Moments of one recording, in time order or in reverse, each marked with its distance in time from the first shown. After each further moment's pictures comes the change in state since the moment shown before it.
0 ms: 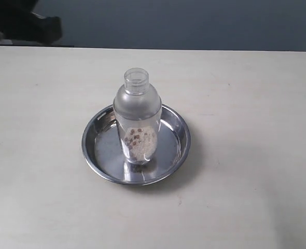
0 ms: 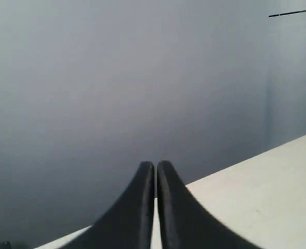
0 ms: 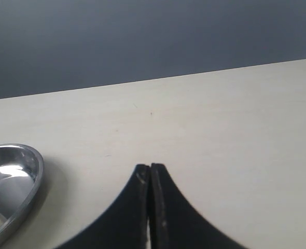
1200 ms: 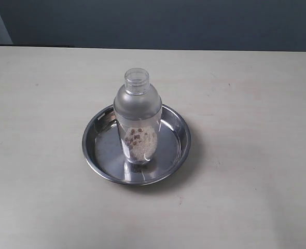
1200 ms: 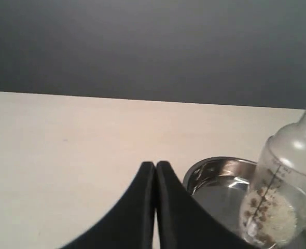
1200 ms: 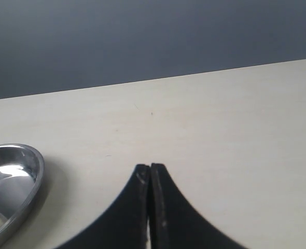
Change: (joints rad) left arm 0.479 -0.761 0.490 0.131 0.528 -0.401; right arm 0.000 0.000 0.000 0.000 0.000 0.000
